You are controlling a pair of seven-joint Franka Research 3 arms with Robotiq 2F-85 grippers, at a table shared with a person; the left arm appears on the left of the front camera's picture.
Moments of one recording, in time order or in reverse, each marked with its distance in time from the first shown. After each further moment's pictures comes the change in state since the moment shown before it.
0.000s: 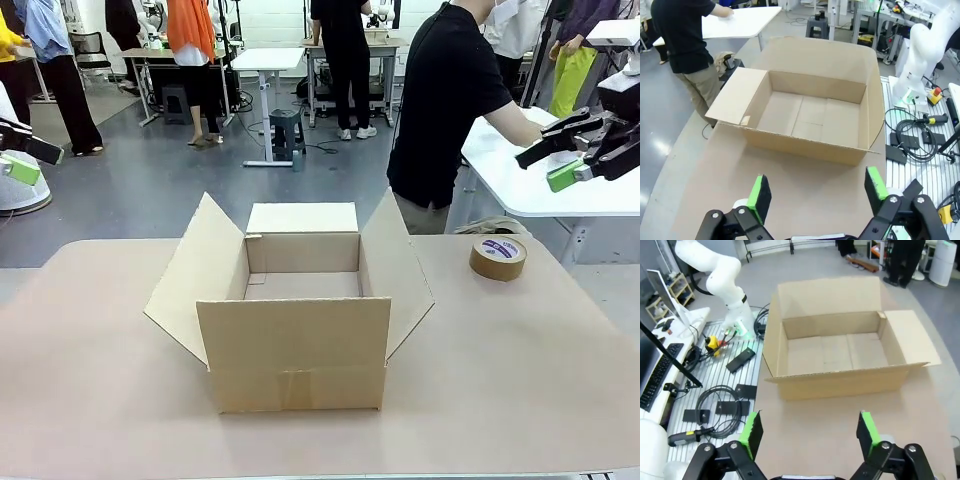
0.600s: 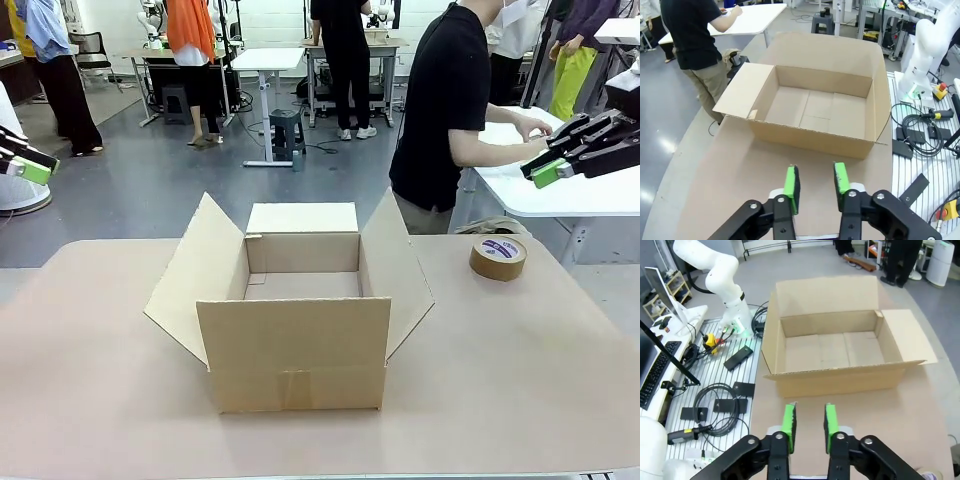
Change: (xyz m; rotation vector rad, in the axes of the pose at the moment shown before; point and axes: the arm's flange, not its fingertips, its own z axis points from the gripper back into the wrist) left arm -0.009 0.004 0.008 0.026 0.010 -0.019; right arm -0.001 0.004 0.006 -0.014 0.005 0.008
